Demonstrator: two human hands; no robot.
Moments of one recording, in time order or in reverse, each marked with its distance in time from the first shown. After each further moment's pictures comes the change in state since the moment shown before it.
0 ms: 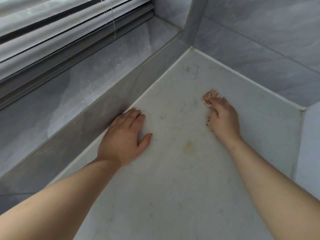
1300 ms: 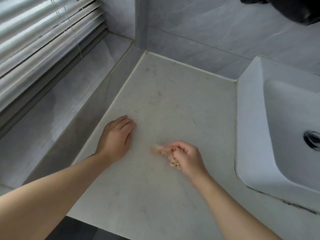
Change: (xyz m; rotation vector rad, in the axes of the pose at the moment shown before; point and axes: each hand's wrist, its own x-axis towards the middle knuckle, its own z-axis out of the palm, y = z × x) left_hand -0.011 0.008 -0.017 -0.224 0.052 0.413; right_hand -0.184 -0.086 -0.052 0.883 -0.168 0.574
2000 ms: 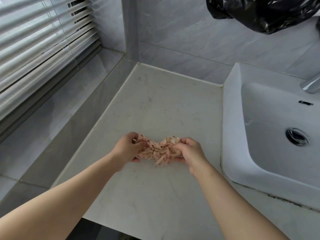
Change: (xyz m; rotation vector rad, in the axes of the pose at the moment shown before) left_hand 0.007 0.096 -0.026 -0.796 -0.326 -0.825; right_hand 0.005 -0.009 -0.040 0.116 0.120 0.286
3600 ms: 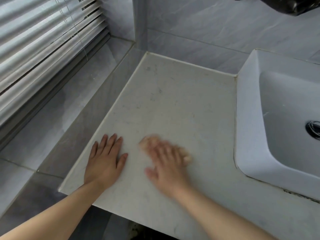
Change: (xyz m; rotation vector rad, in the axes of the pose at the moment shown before) left_hand -0.022 -0.107 -0.052 0.997 0.291 0.324; right_hand -0.030 0.077 0.059 -1.319 0.001 -0.871
